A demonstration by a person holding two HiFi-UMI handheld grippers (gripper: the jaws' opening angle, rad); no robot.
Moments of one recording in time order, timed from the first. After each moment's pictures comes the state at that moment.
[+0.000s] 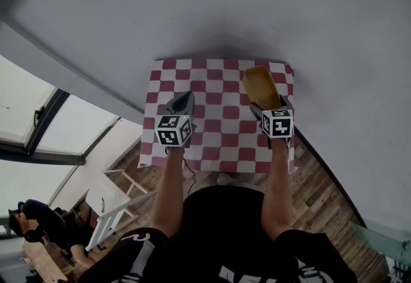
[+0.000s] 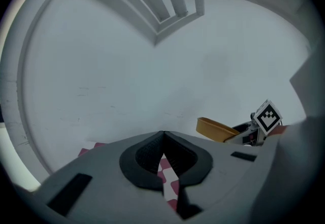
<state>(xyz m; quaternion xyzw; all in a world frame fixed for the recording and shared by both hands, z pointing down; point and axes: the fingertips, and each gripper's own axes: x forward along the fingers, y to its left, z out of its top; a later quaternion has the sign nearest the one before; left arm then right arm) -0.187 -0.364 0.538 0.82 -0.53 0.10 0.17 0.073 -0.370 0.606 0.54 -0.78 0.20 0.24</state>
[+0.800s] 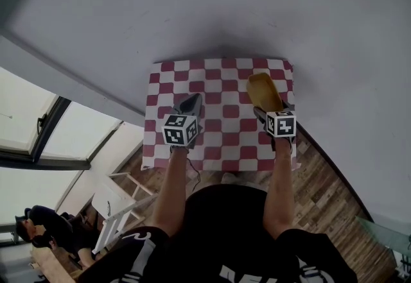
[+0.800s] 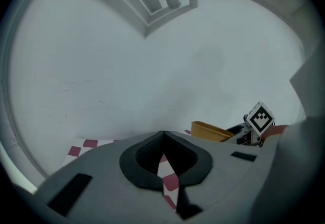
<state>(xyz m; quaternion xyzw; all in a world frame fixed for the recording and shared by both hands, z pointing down) -0.149 -0.364 0.551 0.84 -0.49 0.13 0.17 0.100 -0.353 0.643 0.54 -0.76 0.26 0.24</state>
